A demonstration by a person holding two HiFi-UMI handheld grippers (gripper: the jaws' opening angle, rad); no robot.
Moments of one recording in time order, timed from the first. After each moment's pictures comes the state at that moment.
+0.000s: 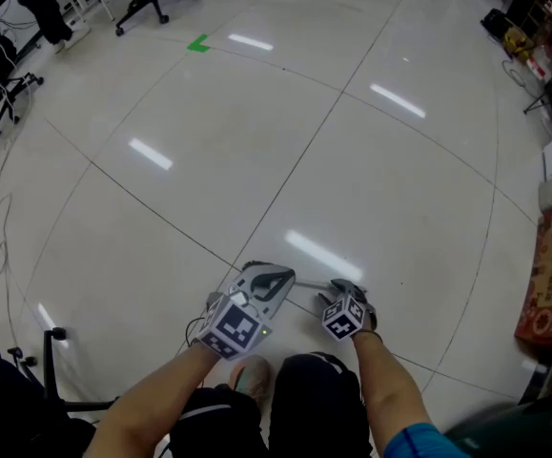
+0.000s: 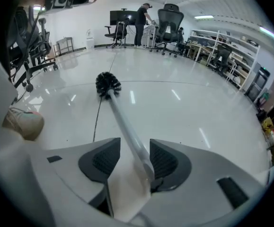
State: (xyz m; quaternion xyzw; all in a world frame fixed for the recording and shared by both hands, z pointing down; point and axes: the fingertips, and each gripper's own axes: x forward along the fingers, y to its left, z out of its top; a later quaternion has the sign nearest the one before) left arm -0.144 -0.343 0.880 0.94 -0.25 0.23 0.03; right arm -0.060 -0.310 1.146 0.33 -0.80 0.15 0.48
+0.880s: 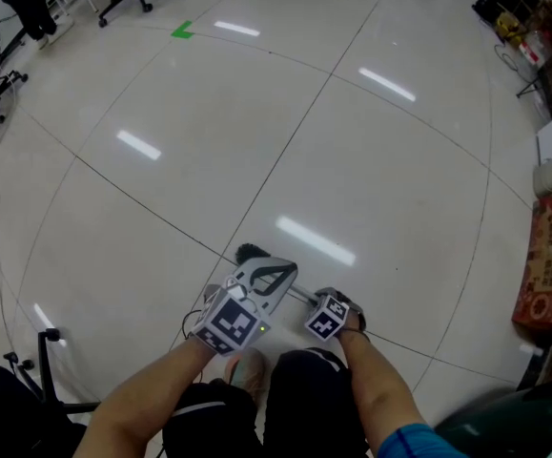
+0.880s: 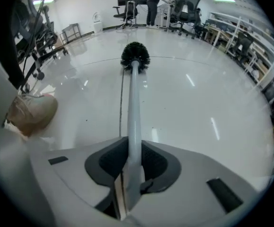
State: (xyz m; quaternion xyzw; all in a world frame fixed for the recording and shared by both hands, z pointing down) left arm -0.125 -0.337 0.883 0.95 -0.21 0.22 0.04; right arm -0.075 -0.247 1.190 0.24 -0.77 0.20 0.56
